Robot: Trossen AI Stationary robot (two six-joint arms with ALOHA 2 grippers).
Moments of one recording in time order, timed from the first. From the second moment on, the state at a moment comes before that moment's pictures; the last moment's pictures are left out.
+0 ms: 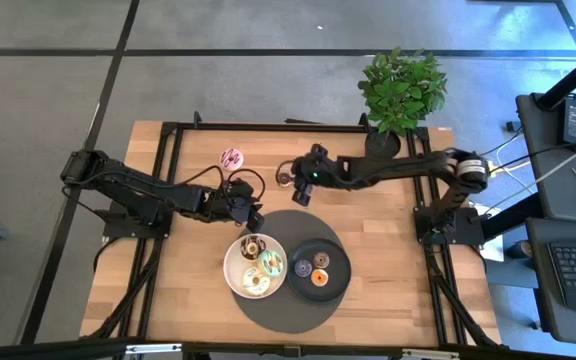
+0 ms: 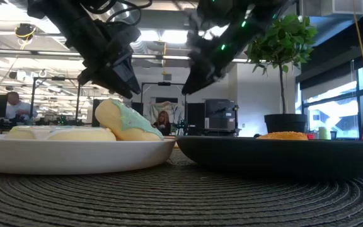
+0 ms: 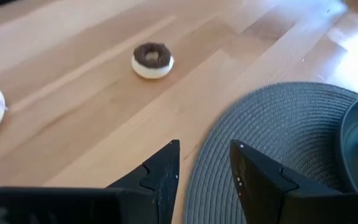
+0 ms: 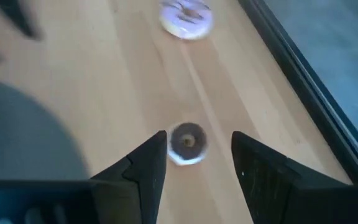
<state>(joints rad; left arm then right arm) -0.13 1.35 0.75 -0.26 -0.53 -0.81 -0.15 1.74 1.17 -0.16 0.30 -0.01</state>
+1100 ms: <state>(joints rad) -0.13 1.35 0.75 -0.27 -0.56 -0.80 -0.30 2.01 1.17 0.07 0.08 0.21</state>
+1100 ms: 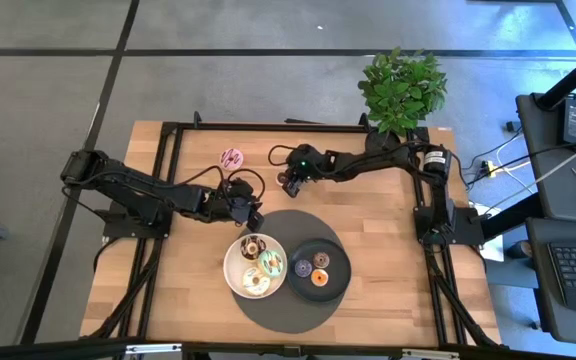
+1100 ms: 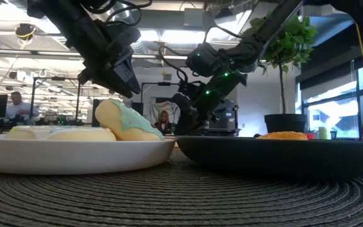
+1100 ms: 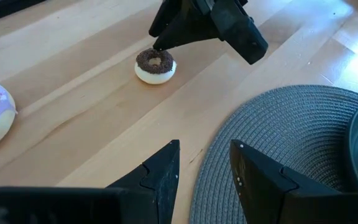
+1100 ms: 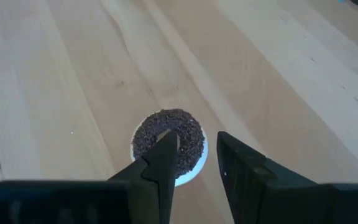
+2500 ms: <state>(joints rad) -0.13 1.35 0.75 -0.27 -0.51 -0.78 -0.30 2.01 1.17 0.07 0.09 0.28</state>
